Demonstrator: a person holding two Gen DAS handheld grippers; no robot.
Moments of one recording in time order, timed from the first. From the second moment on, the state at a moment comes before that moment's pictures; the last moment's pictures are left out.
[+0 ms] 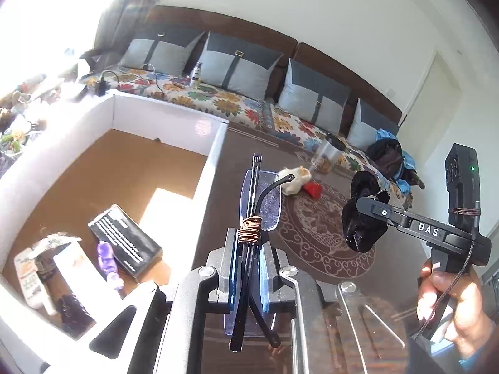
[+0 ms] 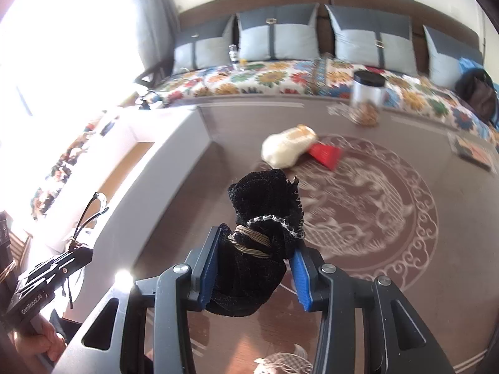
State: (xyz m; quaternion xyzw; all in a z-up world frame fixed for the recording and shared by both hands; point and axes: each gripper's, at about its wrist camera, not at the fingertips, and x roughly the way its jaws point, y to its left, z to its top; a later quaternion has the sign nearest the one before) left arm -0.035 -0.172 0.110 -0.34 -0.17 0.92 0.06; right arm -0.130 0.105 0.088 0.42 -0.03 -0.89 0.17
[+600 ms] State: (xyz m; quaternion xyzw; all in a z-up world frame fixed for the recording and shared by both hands) left arm -0.018 -0.278 0.073 -0.42 -0.10 0.89 -0.11; right arm -0.124 -0.102 0.074 0.41 0.03 -0.86 0.31
